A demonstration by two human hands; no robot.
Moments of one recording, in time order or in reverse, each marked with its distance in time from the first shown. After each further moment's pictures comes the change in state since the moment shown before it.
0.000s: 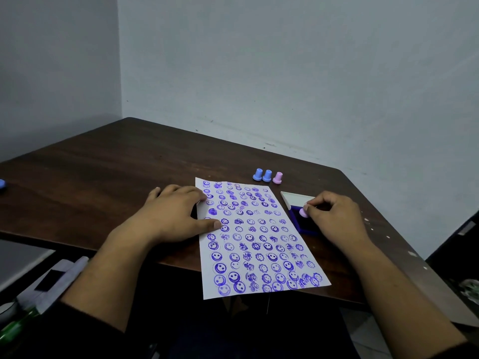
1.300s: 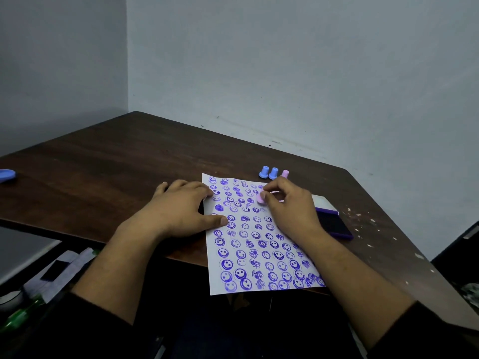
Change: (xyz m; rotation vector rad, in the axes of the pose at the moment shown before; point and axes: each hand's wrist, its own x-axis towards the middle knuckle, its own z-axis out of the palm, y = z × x) left_hand 0.000 0.001 -0.001 -0.010 -0.006 -0.009; right_hand -0.015 -0.070 0.072 0.095 -0.090 -0.262
